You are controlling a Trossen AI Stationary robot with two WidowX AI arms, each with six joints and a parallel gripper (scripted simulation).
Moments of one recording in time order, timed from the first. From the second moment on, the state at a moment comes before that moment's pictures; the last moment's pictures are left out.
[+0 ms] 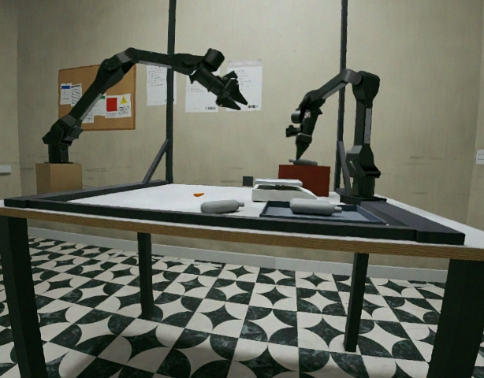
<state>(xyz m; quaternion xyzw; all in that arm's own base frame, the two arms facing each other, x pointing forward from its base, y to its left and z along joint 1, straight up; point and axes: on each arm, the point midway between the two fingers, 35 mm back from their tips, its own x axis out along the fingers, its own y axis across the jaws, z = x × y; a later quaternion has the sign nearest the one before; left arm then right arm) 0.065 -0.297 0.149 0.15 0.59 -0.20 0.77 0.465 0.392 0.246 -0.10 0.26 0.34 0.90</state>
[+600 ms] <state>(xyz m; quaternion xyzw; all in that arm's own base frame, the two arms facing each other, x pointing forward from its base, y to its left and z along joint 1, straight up) 0.053 -0.290 0.202 0.15 0.58 -0.20 0.77 0.465 0.392 0.246 -0.10 0.26 0.34 0.90</state>
